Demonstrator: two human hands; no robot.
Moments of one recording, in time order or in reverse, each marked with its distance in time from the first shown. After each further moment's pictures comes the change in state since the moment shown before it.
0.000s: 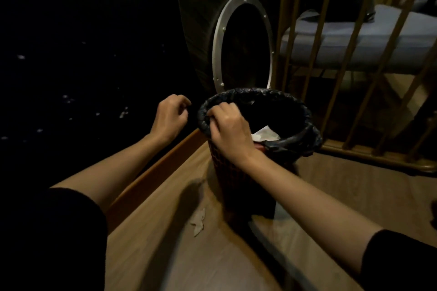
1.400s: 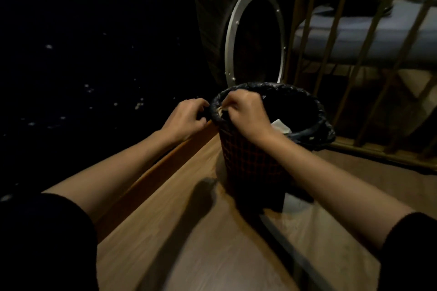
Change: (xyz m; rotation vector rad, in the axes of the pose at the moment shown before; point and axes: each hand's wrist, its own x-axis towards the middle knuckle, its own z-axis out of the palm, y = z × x) left_hand -0.022 0.005 -0.014 0.051 -0.217 0.122; right_hand 0.022 0.010 -0.004 0.183 -0.089 0.094
